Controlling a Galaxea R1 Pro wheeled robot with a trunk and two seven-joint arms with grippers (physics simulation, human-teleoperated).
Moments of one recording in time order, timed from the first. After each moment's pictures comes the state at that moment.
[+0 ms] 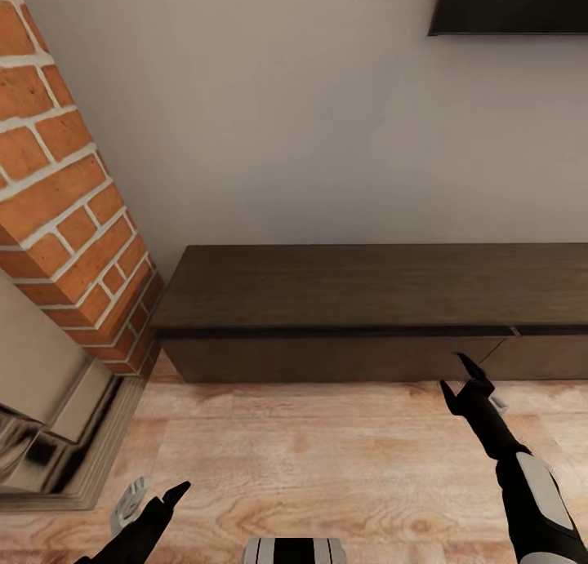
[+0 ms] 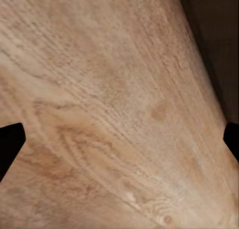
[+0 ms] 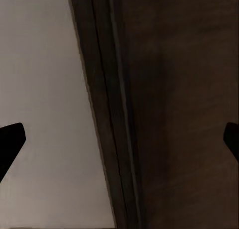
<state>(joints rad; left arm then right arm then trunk) 0.06 0.01 0.24 -1.37 0.96 0.58 0.02 -0.44 -0.07 -0.55 -0.99 -1.45 0.53 0.29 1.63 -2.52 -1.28</state>
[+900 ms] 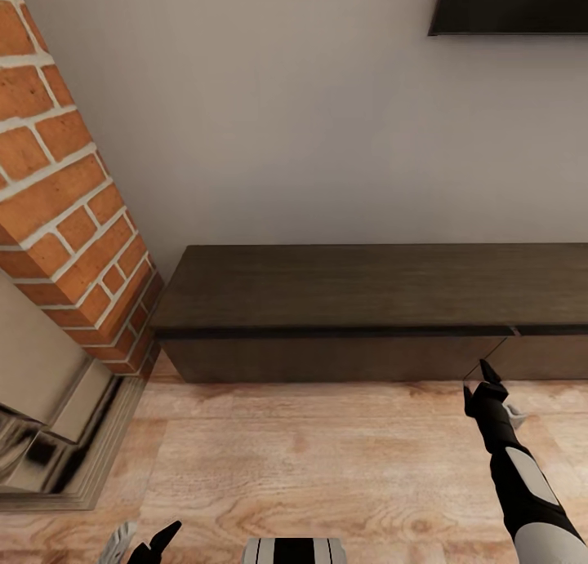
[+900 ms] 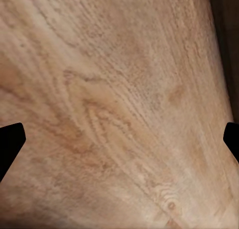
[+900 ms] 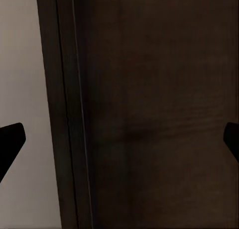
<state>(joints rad) 0.14 0.01 0.28 -1.25 0.94 0.52 -0.16 -0.55 -0.14 -0.54 -0.71 -1.43 0.21 0.43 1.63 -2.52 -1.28</state>
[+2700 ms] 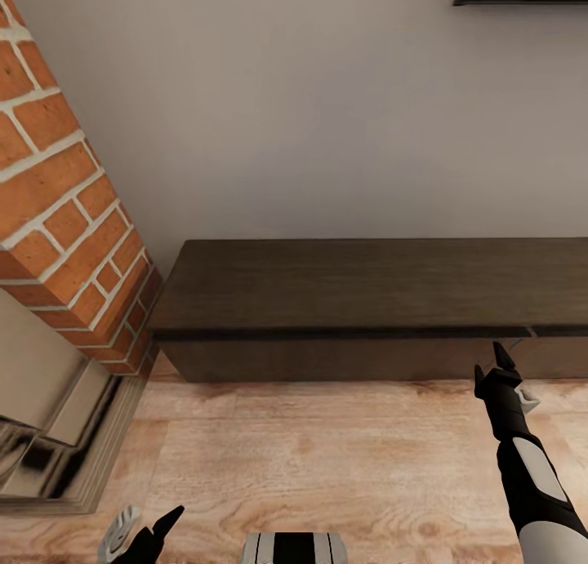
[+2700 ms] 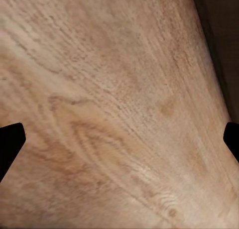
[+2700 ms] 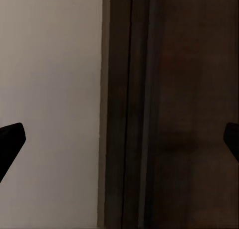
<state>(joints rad) 0.14 0.01 0.28 -1.32 0.90 0.54 -0.17 -0.54 -0.13 -0.54 -0.83 -1.42 0.21 0.53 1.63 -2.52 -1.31</state>
